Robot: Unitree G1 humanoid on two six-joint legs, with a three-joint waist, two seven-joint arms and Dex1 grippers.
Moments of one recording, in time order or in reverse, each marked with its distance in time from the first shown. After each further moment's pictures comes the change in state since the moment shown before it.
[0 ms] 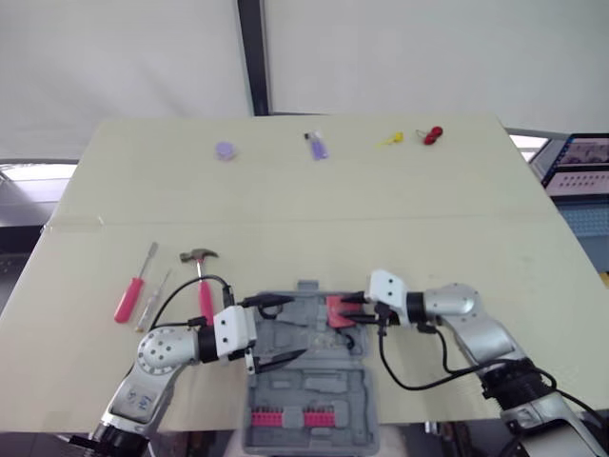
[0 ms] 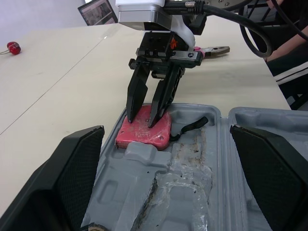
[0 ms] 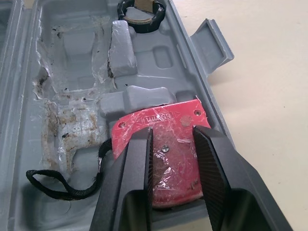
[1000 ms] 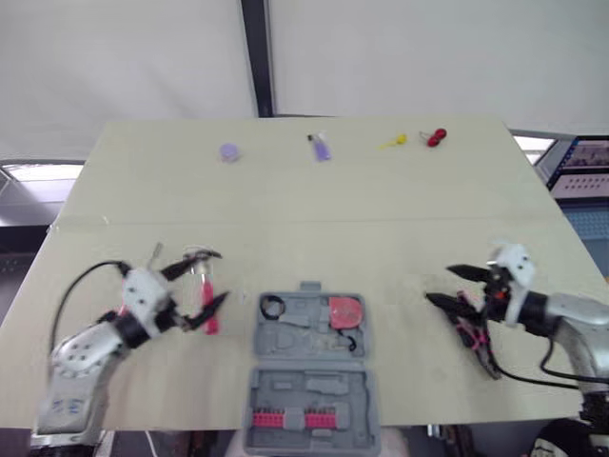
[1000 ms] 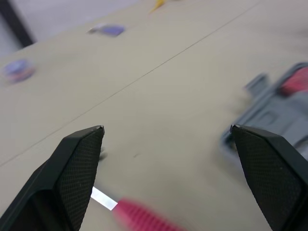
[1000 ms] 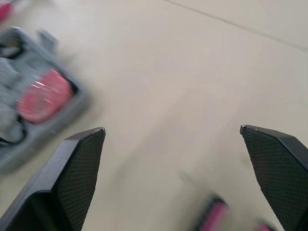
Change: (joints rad) left arm 0.118 0.062 0.505 0.060 -0.106 0.210 0.236; right arm 0.256 -0.258 -0.567 -0.018 0.331 0.330 -0.061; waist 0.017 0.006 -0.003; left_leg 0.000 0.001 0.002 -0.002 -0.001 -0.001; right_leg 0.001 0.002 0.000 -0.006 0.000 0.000
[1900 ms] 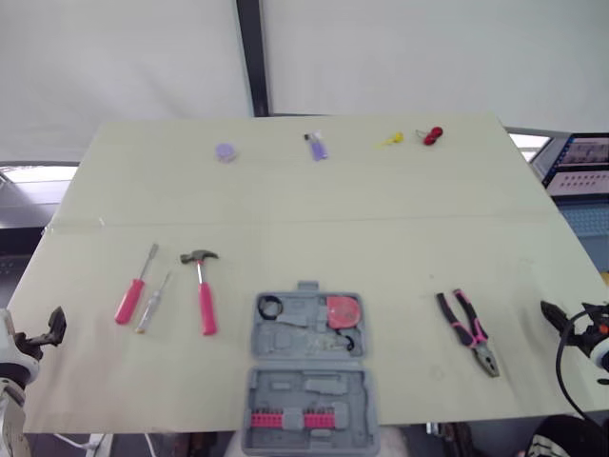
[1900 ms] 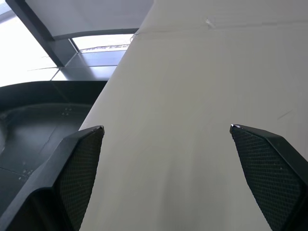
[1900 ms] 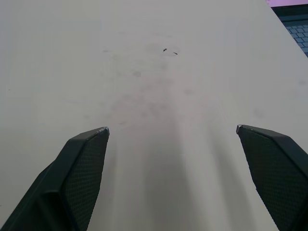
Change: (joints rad) left arm 0.031 -0.017 0.344 0.329 0.024 0.075 0.425; right arm -0.028 0.000 -0.273 0.671 -0.010 -0.384 -0.207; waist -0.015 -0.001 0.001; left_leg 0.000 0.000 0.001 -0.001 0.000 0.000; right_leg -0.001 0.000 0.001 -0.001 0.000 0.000
